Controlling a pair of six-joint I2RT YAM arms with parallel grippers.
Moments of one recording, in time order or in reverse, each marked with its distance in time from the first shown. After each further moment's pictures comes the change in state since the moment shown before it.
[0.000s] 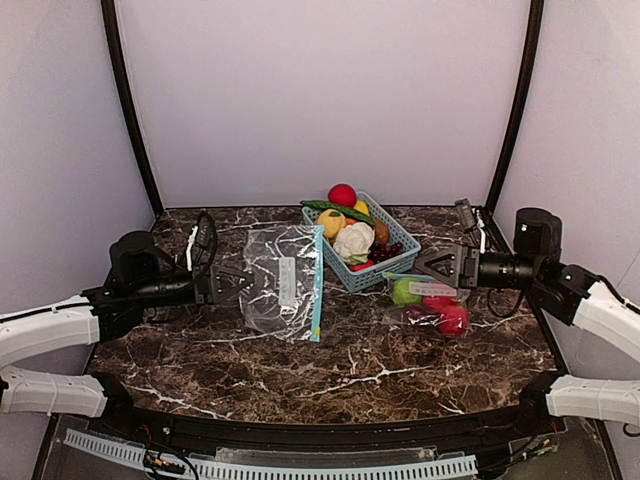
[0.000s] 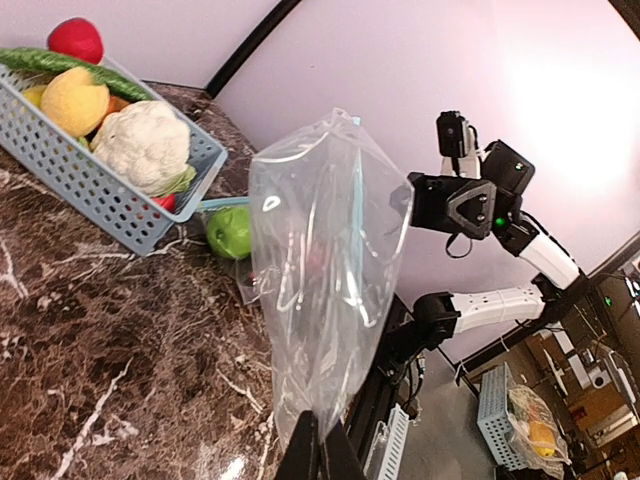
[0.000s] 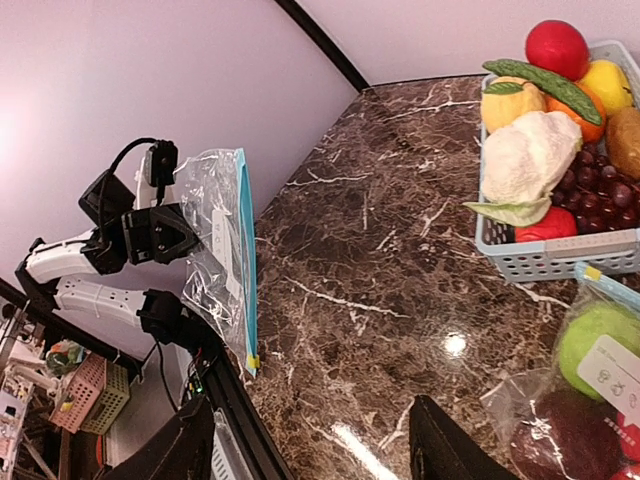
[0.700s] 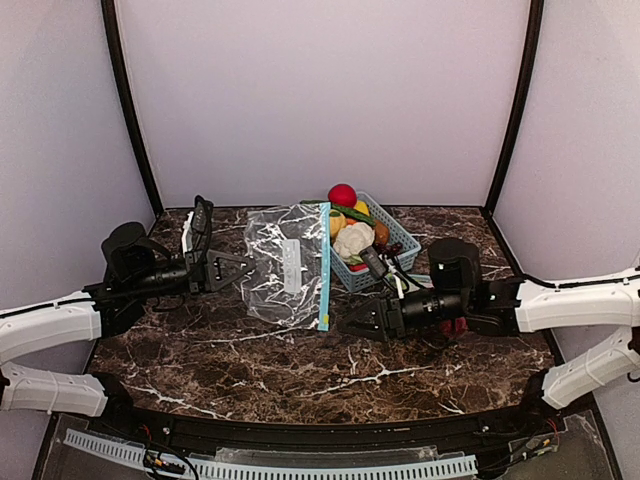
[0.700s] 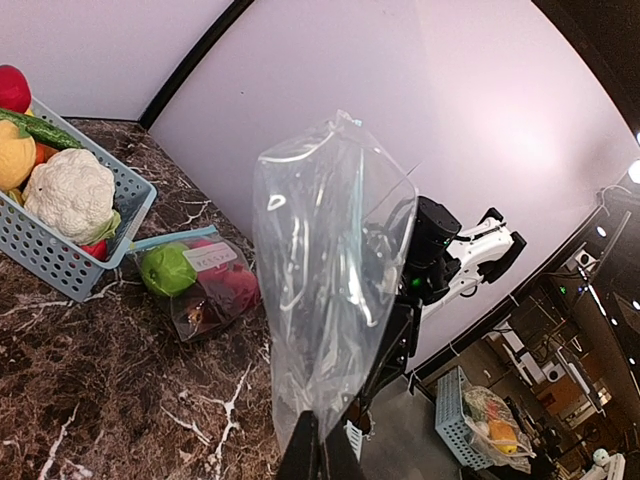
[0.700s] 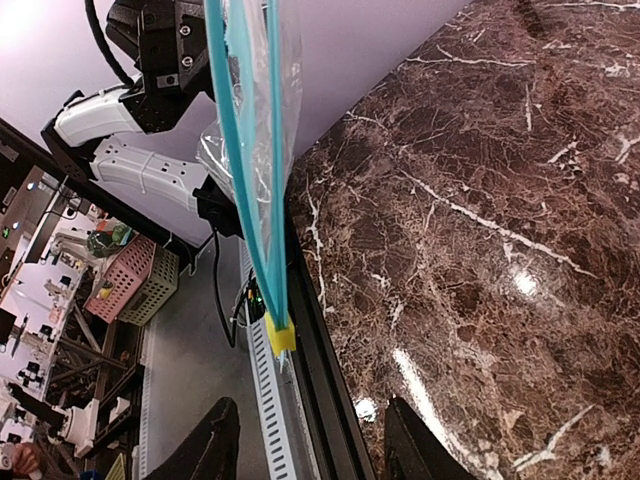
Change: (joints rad) left arm 0.000 0.035 0.037 0.204 0.123 -0.100; right arm 0.484 0.385 -0.001 0.361 0.058 0.039
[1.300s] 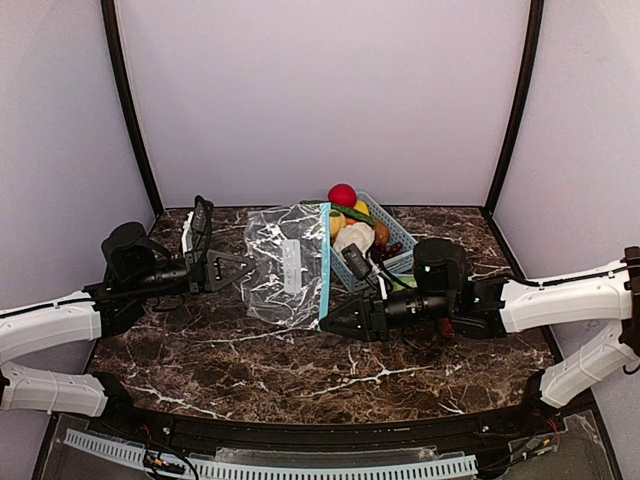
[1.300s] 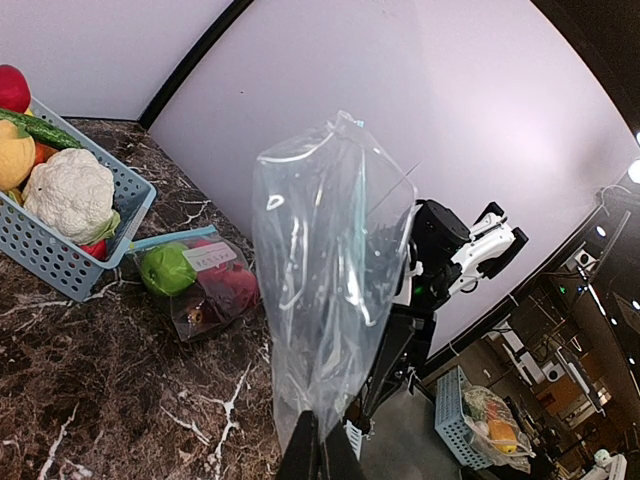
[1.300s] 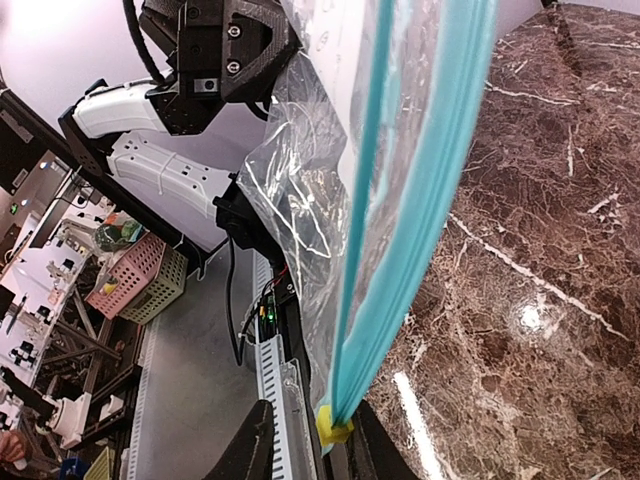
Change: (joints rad) left arm 0.000 0.000 0.000 0.000 0.002 0.000; right arm 0.078 0.117 0.069 0.117 0.031 -0.031
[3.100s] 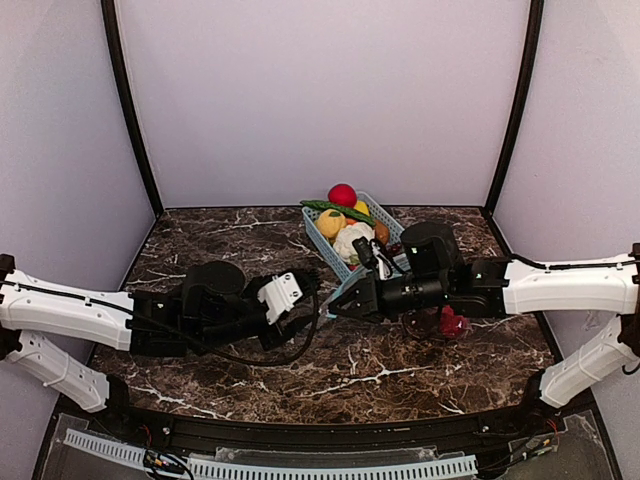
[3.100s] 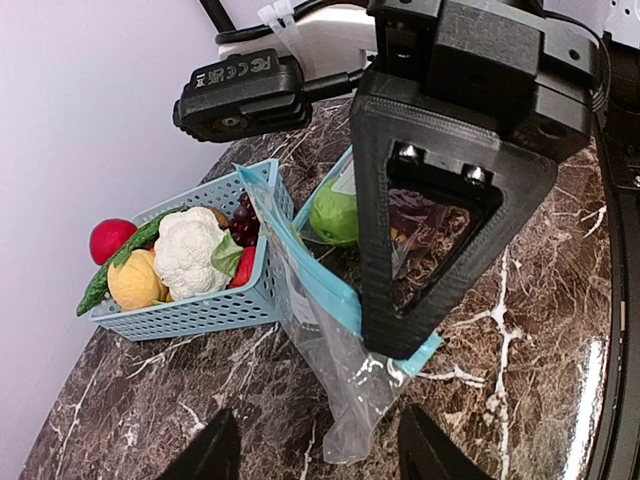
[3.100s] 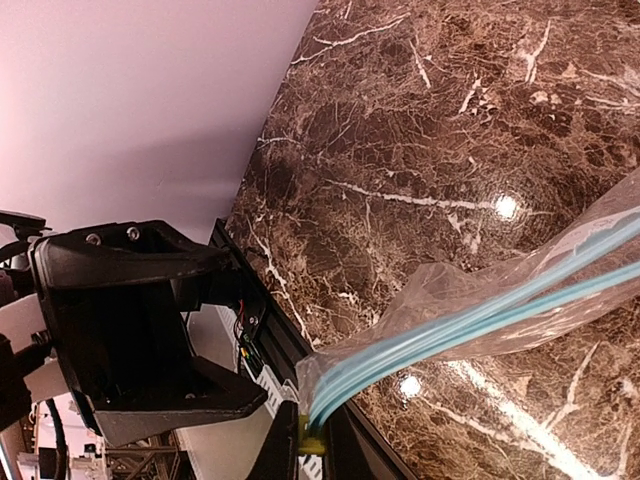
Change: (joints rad) left arm -0.628 0.265 0.242 -0.363 -1.023 1.065; right arm -0.036 0.009 0.152 -0.357 0.200 0.345
